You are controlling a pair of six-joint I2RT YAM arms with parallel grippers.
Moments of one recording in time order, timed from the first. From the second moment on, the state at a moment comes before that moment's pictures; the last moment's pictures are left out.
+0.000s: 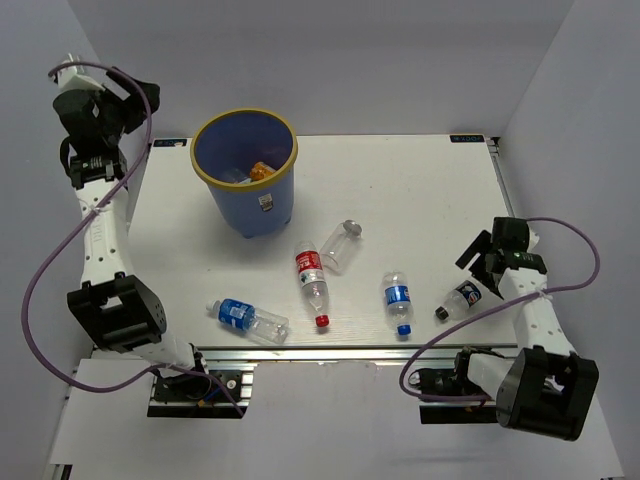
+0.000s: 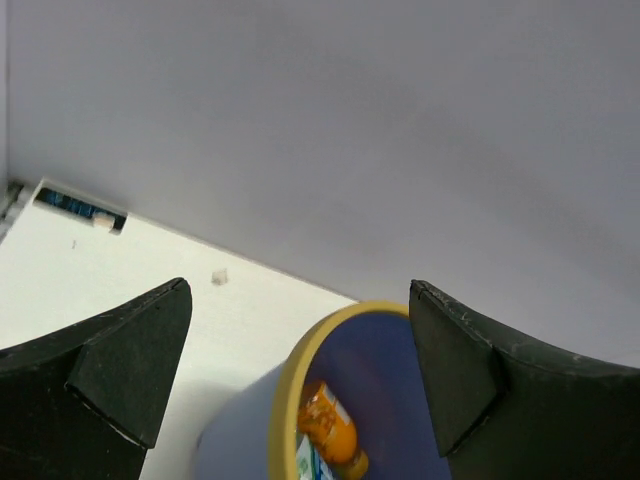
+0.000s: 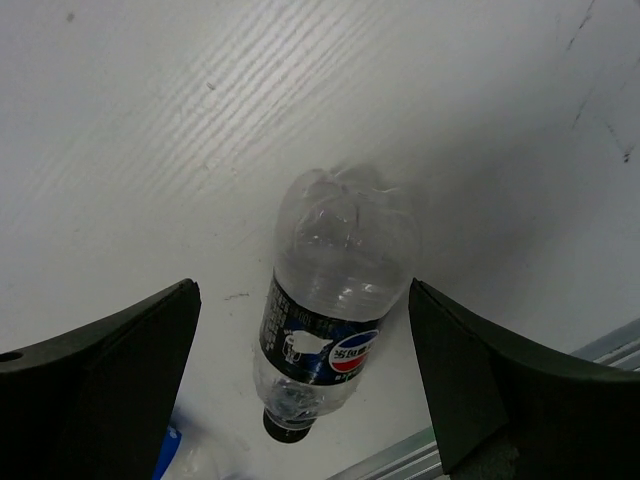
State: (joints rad) left arm 0.29 1.59 1.71 -0.11 0.29 -0.53; right arm -0.15 1.05 0.73 -0.67 0.18 0.49
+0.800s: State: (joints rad) left arm 0.39 1.27 1.13 -0.15 0.10 -0.71; right arm -0.17 1.14 0.74 -0.30 -0.14 0.42
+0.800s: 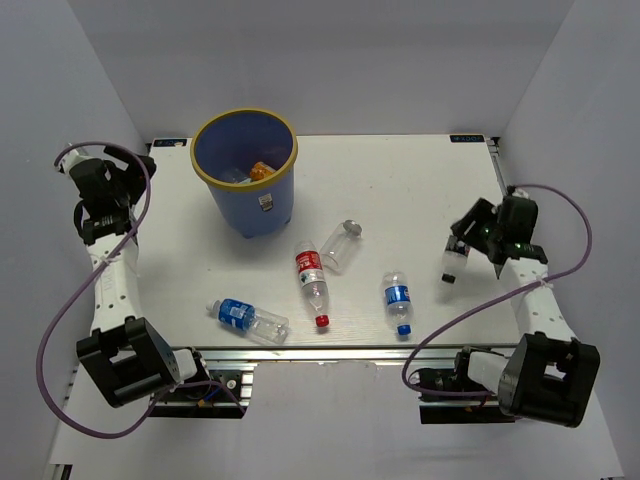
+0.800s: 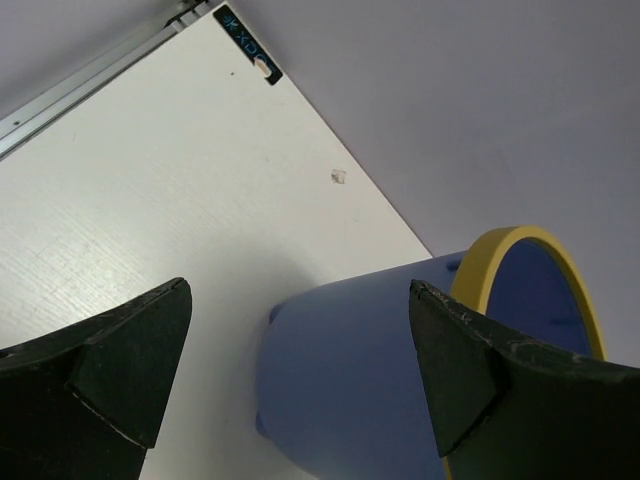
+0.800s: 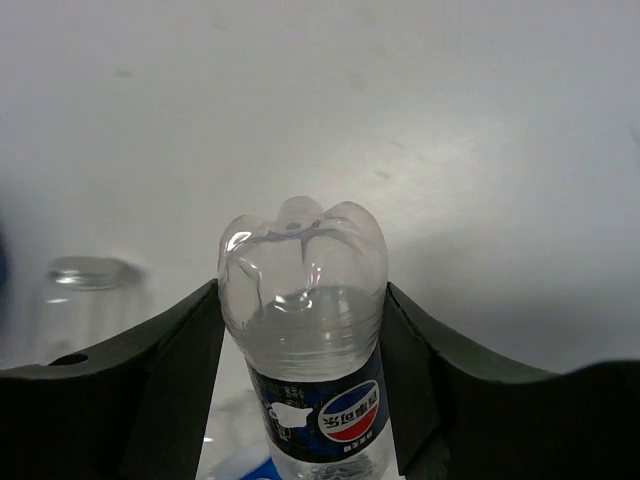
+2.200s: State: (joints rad) left arm 0.39 0.96 0.77 -0.63 0.07 -0.85; right arm 0.66 1.91 1.94 0.15 -0.53 0.15
